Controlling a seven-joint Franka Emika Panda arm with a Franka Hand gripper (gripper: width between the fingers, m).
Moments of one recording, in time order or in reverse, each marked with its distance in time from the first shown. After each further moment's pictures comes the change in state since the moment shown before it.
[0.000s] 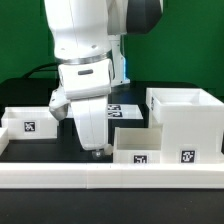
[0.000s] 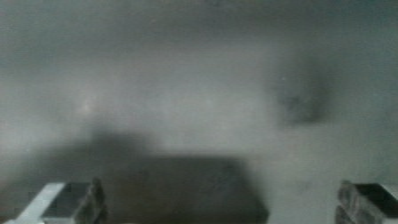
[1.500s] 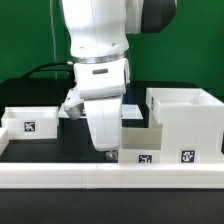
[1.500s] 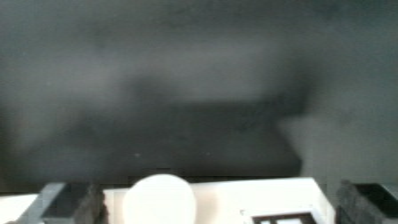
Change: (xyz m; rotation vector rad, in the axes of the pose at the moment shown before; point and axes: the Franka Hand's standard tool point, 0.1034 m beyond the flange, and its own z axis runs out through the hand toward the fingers) arm 0.023 0.017 -0.001 -0.017 -0.002 0.013
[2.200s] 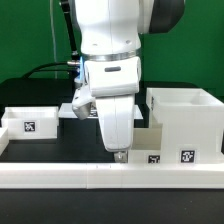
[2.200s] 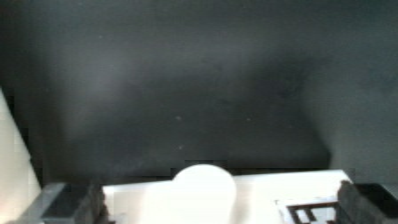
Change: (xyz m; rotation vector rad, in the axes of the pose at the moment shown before) arm 0.013 0.010 -0.003 -0.014 -0.019 0.038
